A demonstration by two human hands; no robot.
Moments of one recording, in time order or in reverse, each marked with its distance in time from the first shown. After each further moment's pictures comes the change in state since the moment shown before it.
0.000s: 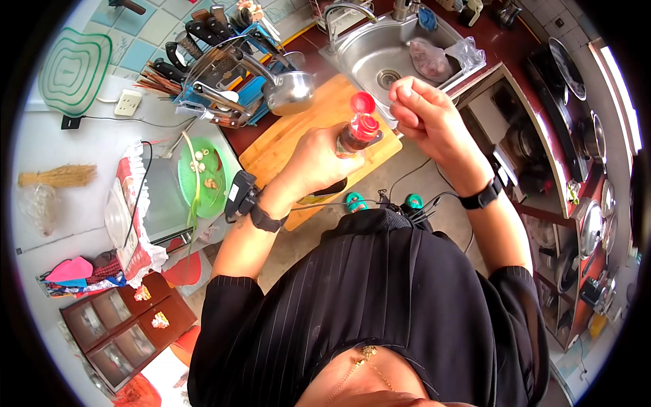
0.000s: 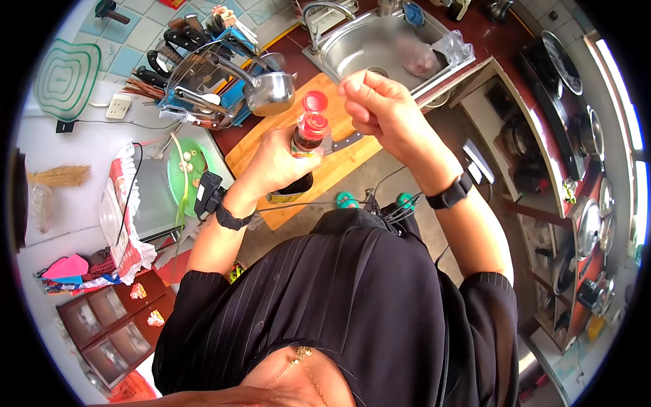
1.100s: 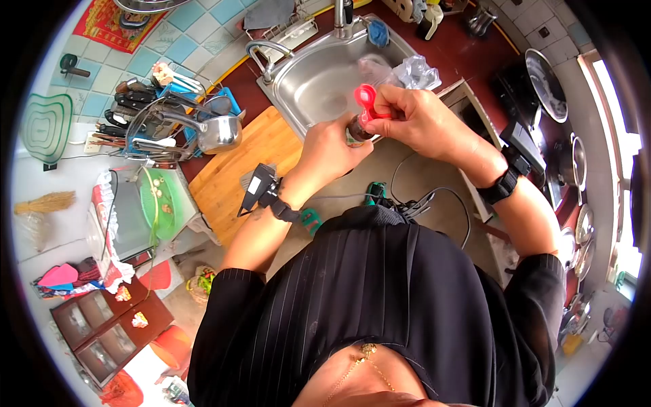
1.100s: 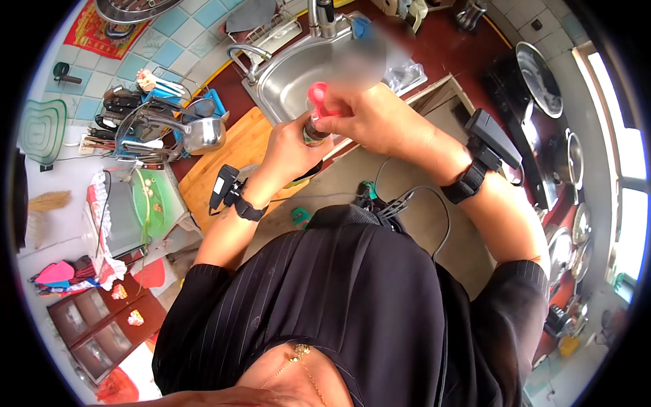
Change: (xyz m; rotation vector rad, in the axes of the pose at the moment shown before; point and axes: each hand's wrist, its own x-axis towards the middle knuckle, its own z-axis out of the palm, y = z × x) left_hand 0.209 0.069 0.173 0.084 0.291 0.139; right_hand 0.001 -0.165 -0.184 -1.167 -0.116 -0.158
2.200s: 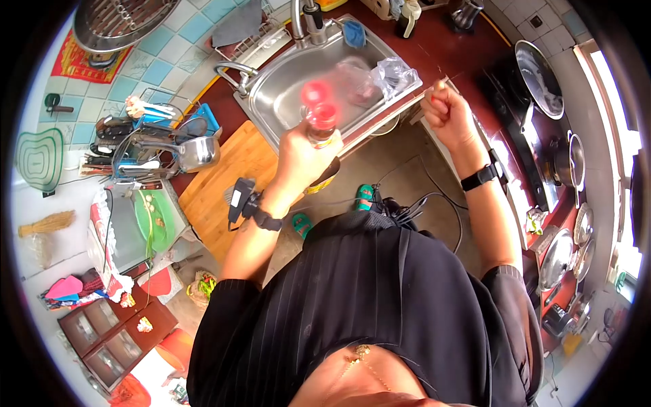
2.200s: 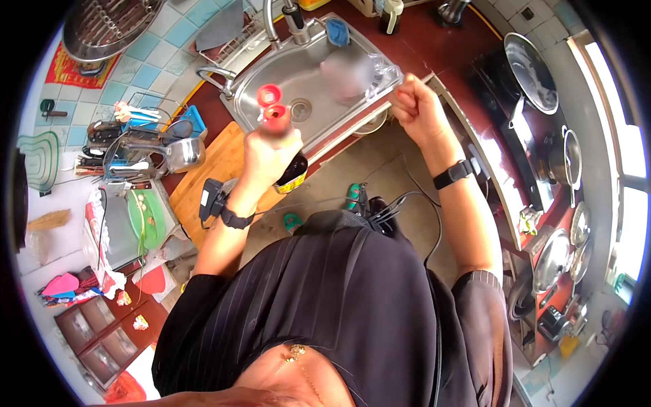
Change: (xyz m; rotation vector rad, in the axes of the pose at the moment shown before) left_hand 0.038 0.010 0.044 -0.155 0.140 -0.069; right_hand -0.031 0.199 -0.061 1.491 0.413 0.297
